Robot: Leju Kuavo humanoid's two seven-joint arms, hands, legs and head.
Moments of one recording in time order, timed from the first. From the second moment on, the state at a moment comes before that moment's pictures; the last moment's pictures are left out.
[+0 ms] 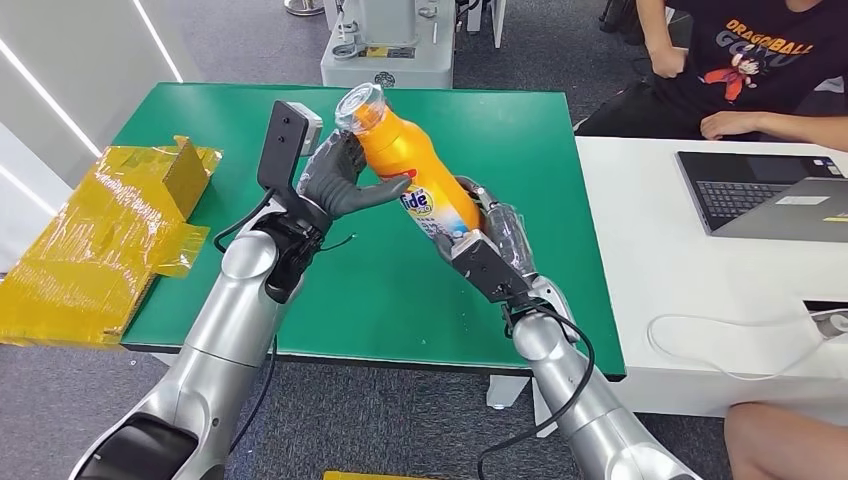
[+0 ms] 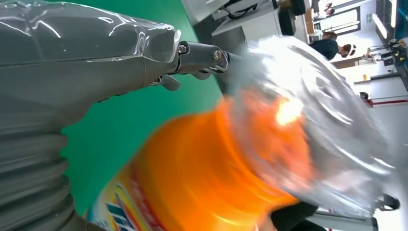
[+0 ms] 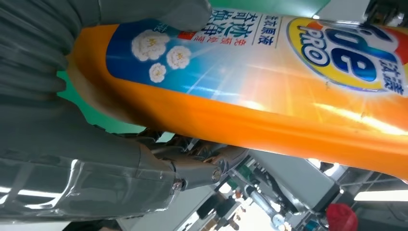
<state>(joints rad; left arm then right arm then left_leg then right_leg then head) -0.70 -0.18 -0.41 -0.96 0.15 -0.10 -0.20 -0.63 0.17 0.54 -0.76 0.41 -0.25 -0.60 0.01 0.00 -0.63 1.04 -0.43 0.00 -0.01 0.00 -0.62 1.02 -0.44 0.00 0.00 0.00</state>
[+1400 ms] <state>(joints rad) -0.74 -0.24 -0.52 -0.85 0.32 0.07 -0.23 -0.65 0.16 0.52 -0.63 0.42 -0.33 -0.63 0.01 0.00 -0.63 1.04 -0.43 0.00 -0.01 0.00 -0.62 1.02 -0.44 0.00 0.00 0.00</state>
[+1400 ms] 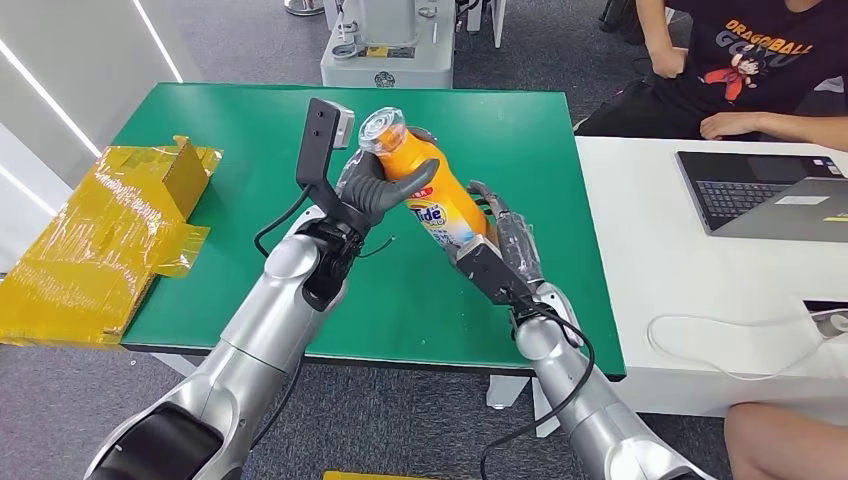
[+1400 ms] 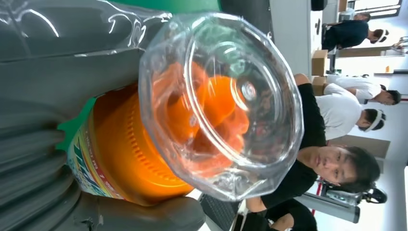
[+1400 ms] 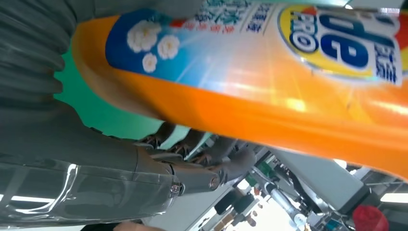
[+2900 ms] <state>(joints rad) -0.70 -0.02 -0.36 -1.11 0.01 0.37 -0.32 -0.31 0.13 0.54 -1.30 0.25 -0.43 -0.63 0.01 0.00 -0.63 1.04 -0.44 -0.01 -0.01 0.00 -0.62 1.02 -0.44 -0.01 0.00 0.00</state>
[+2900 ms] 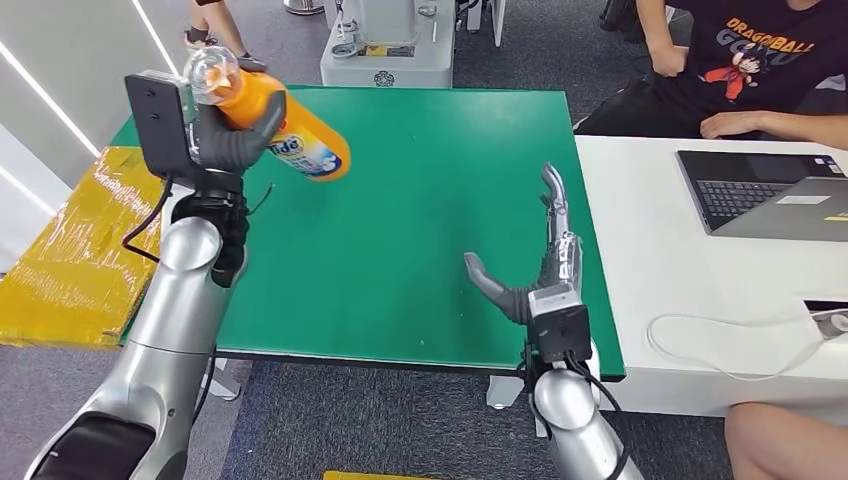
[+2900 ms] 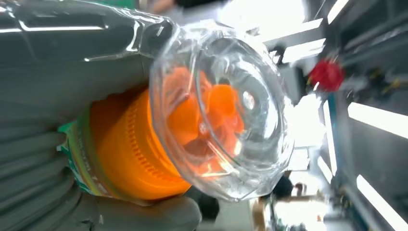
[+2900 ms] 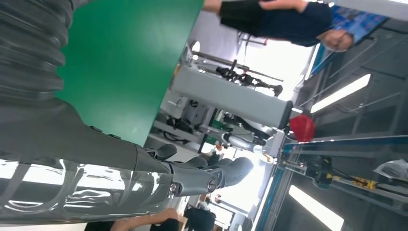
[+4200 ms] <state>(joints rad) -0.99 0.18 -0.60 -0.61 -1.10 0.35 -0.03 -0.04 0.13 0.58 -1.66 0.18 -0.42 -0.63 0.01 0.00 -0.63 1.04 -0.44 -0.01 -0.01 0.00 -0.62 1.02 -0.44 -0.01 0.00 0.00</state>
